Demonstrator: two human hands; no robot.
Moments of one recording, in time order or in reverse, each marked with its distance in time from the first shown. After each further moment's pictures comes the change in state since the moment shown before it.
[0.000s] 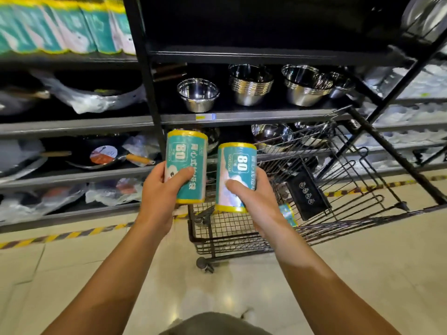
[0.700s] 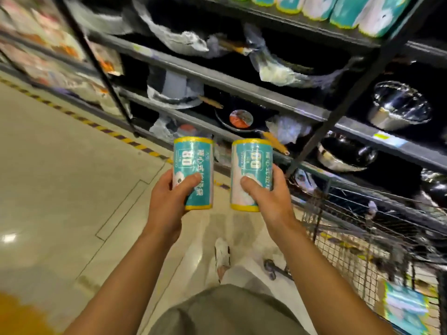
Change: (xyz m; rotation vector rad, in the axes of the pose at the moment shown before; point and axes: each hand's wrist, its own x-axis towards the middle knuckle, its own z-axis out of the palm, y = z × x) left_hand -0.016 0.009 -0.300 -0.125 0.669 -0.066; right_hand 0.023 0.020 0.331 -0.113 -0.516 0.075
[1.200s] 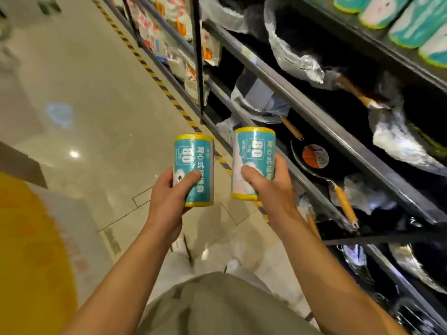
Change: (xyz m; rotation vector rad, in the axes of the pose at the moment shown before) left_hand 0.106 0.043 -0.093 -0.217 0.440 -0.026; right_hand 0.135 -0.059 0.173 -0.198 -0.396 -0.009
